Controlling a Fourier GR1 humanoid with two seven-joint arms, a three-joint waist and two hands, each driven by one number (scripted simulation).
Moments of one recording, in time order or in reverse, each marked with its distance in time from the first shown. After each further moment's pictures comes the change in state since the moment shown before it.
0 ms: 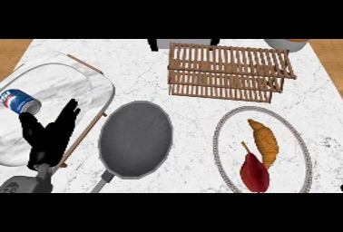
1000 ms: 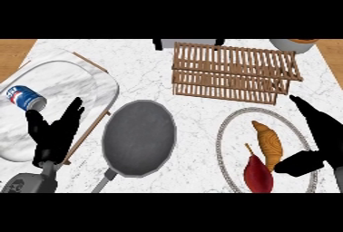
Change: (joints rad) left arm -0.017 -0.037 0.016 0.006 -0.038 -0.026 0.020; right arm -0.359 0.194 0.425 -0.024 0.404 -0.067 0.704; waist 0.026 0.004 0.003
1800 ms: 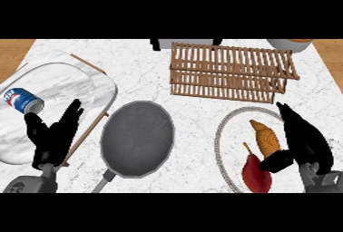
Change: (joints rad) left arm 0.019 -0.030 0.036 -0.004 -0.037 -0.020 -0.007; right arm -0.006 0.158 0.075 0.144 0.246 -0.013 0.036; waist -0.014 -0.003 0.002
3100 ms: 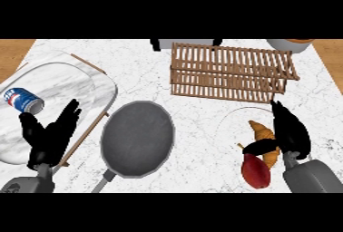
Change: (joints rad) left arm 0.010 -0.024 0.064 -0.012 -0.036 -0.066 0.032; right arm -0.044 0.155 -0.078 0.371 0.199 -0.124 -0.262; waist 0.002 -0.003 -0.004
